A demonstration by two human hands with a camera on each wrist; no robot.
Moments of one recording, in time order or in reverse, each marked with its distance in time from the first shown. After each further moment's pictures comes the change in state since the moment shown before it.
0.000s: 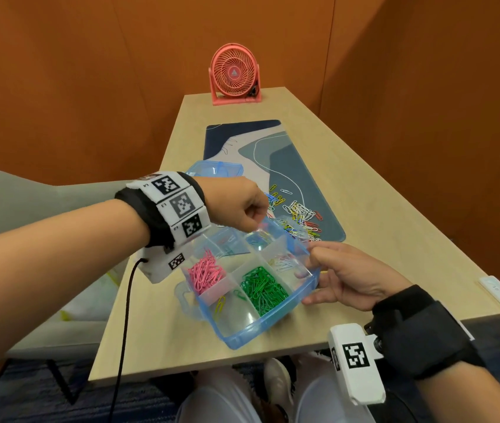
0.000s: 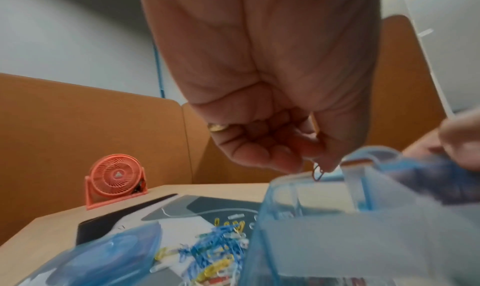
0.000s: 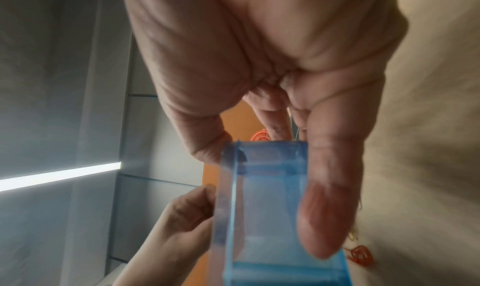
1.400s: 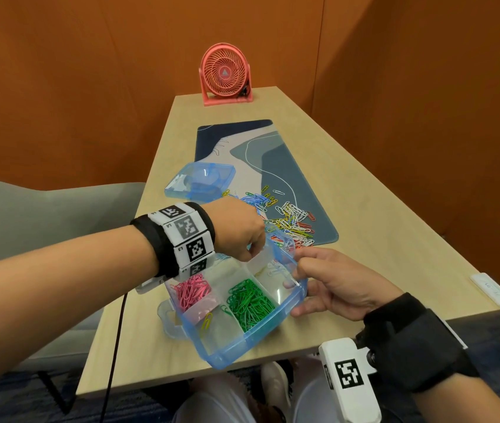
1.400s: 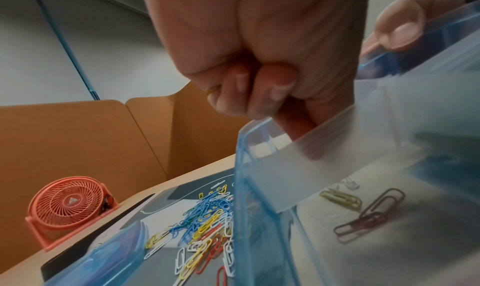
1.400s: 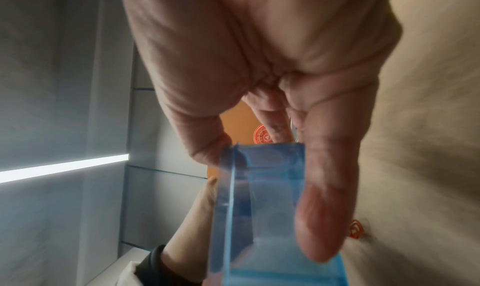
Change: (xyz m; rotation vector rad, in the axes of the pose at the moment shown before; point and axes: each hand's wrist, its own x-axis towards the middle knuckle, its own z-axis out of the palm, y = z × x) left_hand 0.009 0.020 0.029 0.526 -0.070 0.077; right_hand -0.007 0.004 0.008 -0.007 -0.066 -0.017
